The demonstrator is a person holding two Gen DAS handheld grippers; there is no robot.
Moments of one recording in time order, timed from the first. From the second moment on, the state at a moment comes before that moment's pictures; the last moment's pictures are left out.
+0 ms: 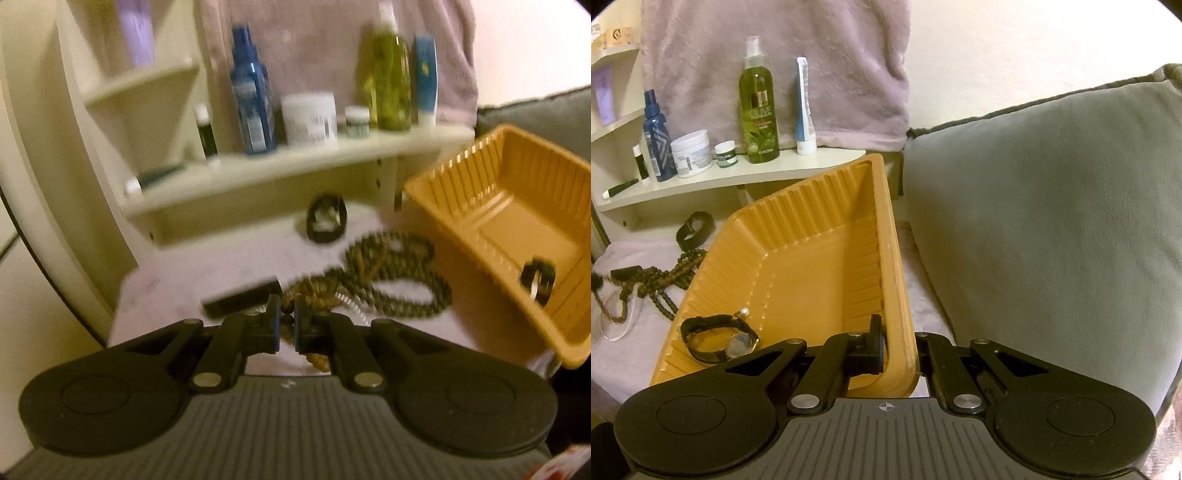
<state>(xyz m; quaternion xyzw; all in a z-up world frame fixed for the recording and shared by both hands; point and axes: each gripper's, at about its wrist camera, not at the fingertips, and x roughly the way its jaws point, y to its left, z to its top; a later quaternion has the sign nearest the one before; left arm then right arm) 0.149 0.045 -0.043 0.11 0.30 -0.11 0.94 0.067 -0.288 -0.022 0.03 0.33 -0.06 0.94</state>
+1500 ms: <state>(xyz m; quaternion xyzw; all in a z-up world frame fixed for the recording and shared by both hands) 0.160 0.011 0.156 0.15 0.11 -0.18 0.96 0.063 -0.288 -0.020 0.04 0.31 -0.06 0.95</state>
